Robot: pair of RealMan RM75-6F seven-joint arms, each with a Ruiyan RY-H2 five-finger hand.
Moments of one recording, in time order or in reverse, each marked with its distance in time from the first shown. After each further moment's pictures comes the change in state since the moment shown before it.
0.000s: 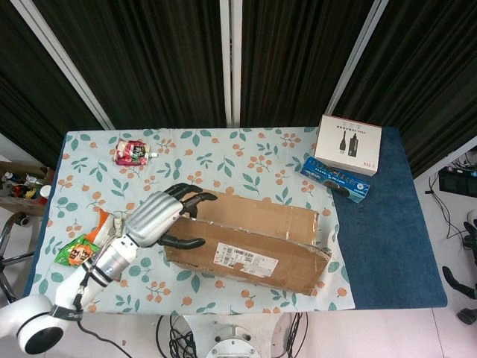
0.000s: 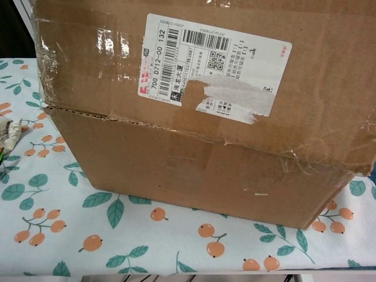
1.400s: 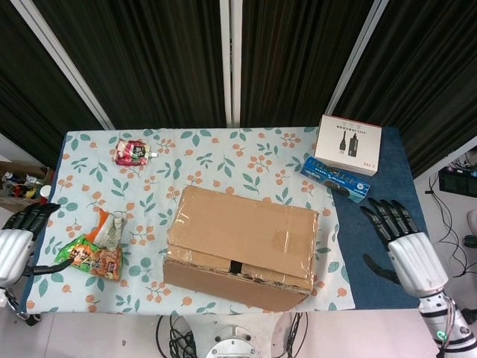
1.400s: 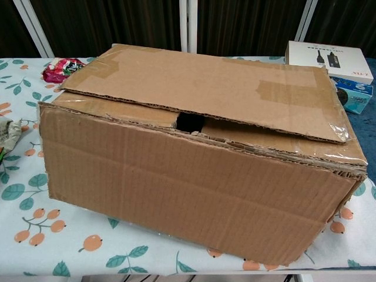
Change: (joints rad) left arm 0.541 0.112 0.245 0.318 0.158 0.453 -0.044; right arm 0.207 0.175 0.006 -0.520 -0.278 -0.154 -0.290
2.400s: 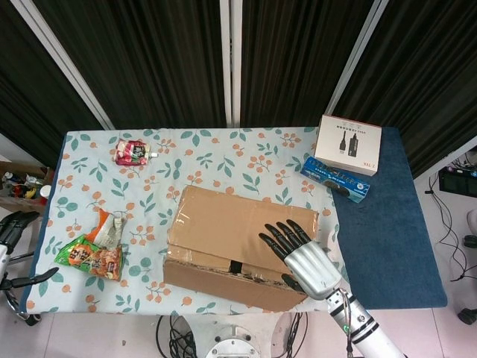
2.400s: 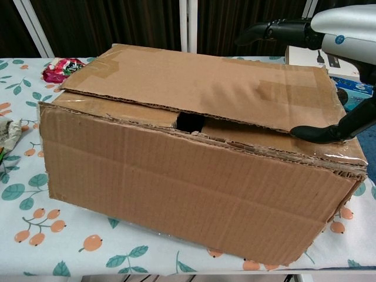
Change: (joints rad) left arm 0.092 -0.083 -0.001 0.201 0.106 0.144 -0.233; right arm 0.255 -0.345 -0.037 -0.207 0.309 -0.257 -0.621
